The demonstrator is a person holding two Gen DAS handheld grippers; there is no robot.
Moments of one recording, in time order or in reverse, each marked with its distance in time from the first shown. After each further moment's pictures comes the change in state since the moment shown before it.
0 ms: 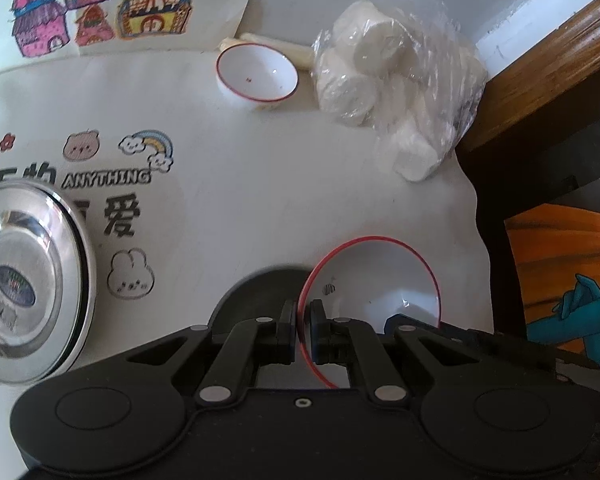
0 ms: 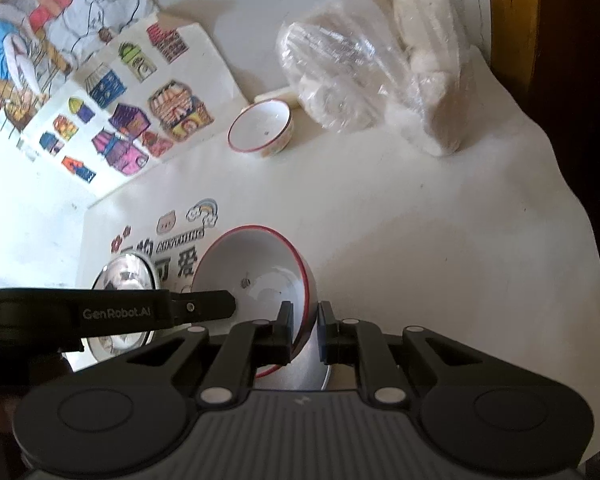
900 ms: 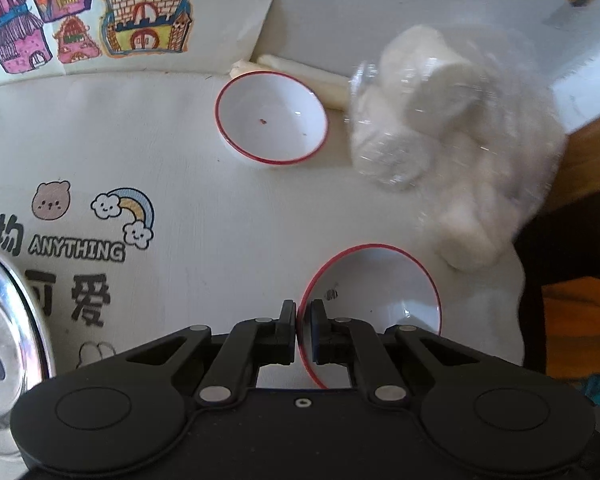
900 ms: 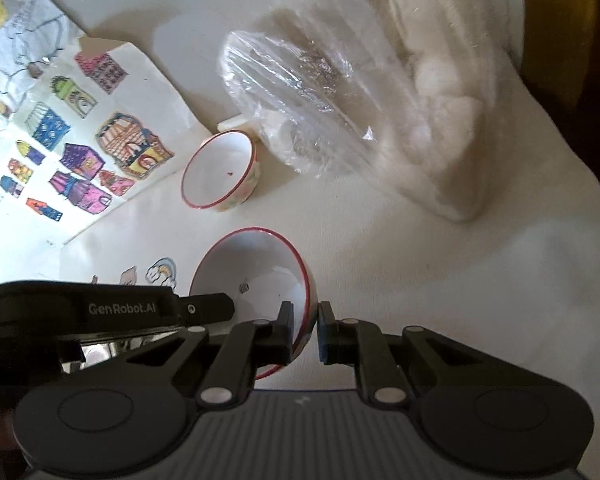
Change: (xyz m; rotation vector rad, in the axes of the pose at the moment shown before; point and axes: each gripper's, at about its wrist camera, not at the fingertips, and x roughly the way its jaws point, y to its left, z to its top) left arm 0.058 -0.015 0.076 -0.104 -0.025 0.090; right arm 0.069 -0.034 0.073 0.025 0.009 0.032
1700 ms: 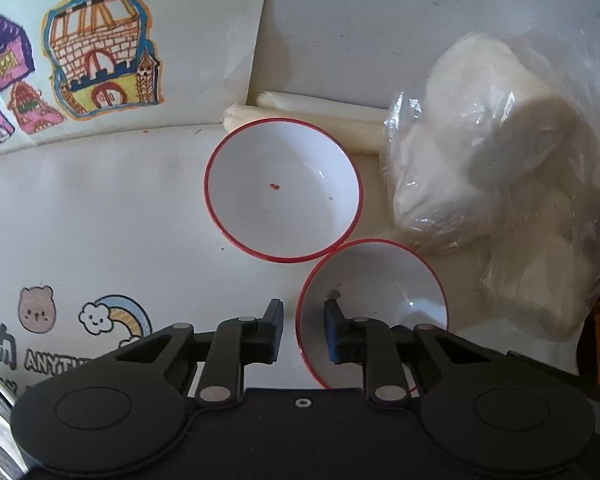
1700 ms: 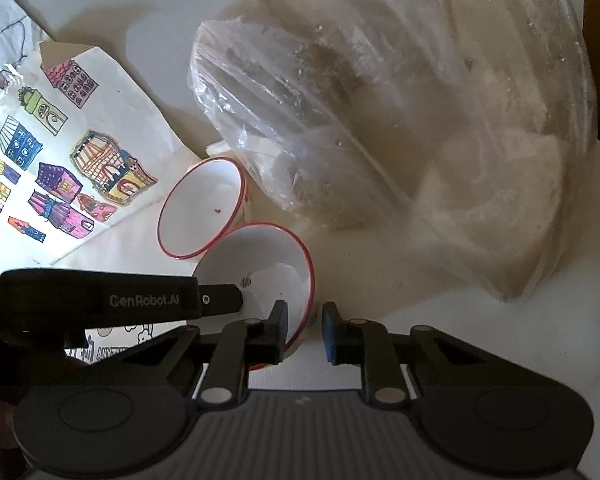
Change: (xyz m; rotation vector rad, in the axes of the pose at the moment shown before) left arm 0.061 -0.001 0.070 0.072 -0.031 0.115; right arm 0.069 0.002 0.043 -0.030 -0.039 0.023
